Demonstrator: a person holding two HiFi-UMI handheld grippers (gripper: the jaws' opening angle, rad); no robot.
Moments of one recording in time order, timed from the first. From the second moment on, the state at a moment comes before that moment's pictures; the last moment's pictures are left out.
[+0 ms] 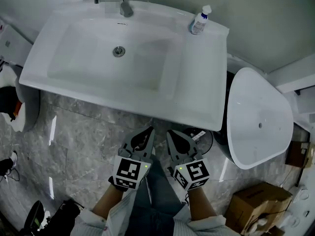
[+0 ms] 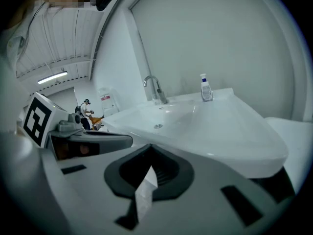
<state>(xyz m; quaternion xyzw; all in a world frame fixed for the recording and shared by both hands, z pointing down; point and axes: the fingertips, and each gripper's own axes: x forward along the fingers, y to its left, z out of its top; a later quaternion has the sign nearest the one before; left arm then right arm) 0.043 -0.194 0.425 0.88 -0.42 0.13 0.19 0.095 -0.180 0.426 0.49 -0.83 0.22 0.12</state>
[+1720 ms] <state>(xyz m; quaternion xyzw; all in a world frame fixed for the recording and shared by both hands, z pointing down) 0.070 -0.221 0.663 0.90 -0.30 0.29 0.15 0.097 -0.215 0.674 0.46 -0.81 0.24 0.27</state>
